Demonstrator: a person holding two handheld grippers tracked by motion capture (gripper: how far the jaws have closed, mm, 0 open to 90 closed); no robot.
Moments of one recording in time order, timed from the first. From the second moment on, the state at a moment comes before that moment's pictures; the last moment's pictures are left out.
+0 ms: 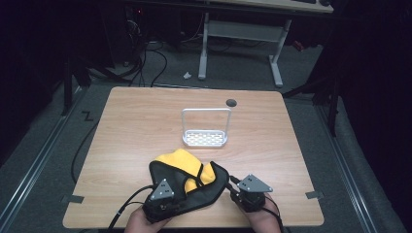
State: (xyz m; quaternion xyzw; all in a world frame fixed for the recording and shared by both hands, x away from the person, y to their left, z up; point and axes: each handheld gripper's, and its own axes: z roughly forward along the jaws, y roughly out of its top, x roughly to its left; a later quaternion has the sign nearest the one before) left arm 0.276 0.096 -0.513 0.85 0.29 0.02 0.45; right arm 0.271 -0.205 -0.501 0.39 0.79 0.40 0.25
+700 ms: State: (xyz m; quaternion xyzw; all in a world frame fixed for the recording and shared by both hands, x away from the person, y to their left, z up) left arm 0.311 0.120 -0.529 0.85 0.33 0.11 0.39; right arm 0.272 -0.157 -0.525 0.34 0.86 0.32 0.20
